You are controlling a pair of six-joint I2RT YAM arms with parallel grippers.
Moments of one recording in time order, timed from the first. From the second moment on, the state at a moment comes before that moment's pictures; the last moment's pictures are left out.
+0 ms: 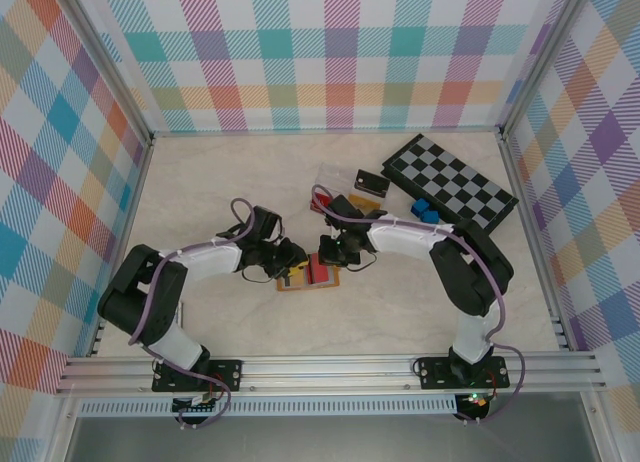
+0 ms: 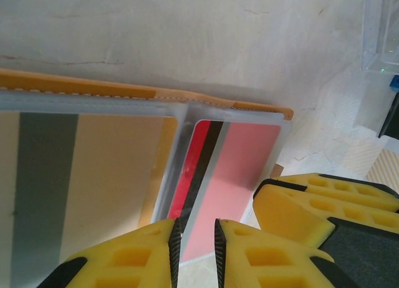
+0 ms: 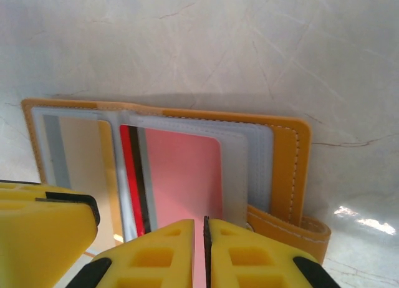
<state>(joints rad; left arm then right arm) -0.49 1.59 0.76 -0.18 0.49 -1.06 0.77 1.86 1.17 -0.48 -0.26 0.74</state>
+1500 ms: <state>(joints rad) -0.49 1.68 0.79 -0.20 0.54 -0.77 0.77 1.90 1.20 -0.52 -0.24 0.76</state>
